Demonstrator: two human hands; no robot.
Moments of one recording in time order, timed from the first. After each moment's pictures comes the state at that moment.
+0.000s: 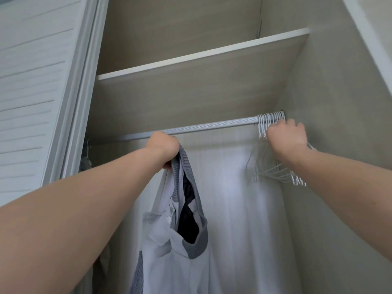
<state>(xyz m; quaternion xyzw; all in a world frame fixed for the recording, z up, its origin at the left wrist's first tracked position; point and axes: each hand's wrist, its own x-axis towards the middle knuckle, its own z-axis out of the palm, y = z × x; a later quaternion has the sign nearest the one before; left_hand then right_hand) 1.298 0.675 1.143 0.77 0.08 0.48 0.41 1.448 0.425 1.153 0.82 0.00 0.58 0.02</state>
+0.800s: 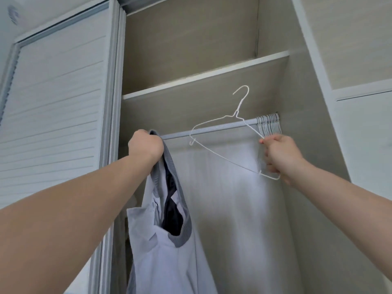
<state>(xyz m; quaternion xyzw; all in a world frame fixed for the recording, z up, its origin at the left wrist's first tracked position) 1.178 0.664 1.128 0.71 0.16 0.60 0.34 1.310 0.406 1.087 0.57 0.27 0.25 -0.73</state>
